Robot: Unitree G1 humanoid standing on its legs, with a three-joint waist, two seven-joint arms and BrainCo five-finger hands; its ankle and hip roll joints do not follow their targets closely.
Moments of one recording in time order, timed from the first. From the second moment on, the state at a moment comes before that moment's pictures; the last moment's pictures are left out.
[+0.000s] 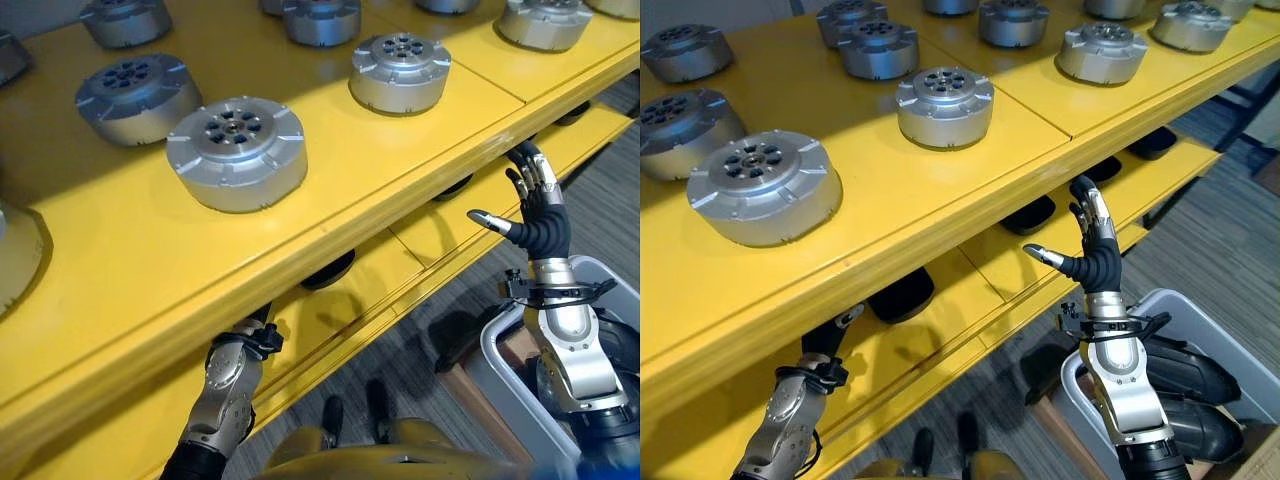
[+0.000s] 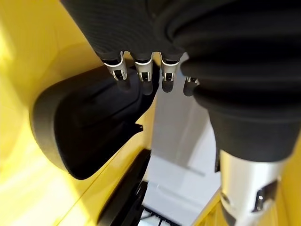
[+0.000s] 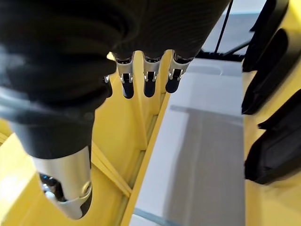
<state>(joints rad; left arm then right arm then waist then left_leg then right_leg) 0.15 0.29 -0.21 0.05 -0.63 -0.23 0.05 0.01 -0.45 0.04 -0.24 0.20 -0.26 -0.18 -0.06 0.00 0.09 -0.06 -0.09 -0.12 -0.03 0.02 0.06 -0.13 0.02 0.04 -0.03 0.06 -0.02</state>
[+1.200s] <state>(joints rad) 0.25 0.24 -0.01 -0.03 -0.57 -0.21 0.09 -0.09 -0.43 0.24 -0.11 0.18 -0.16 -0.10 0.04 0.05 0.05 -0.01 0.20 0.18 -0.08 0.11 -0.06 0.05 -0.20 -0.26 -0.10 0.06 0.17</state>
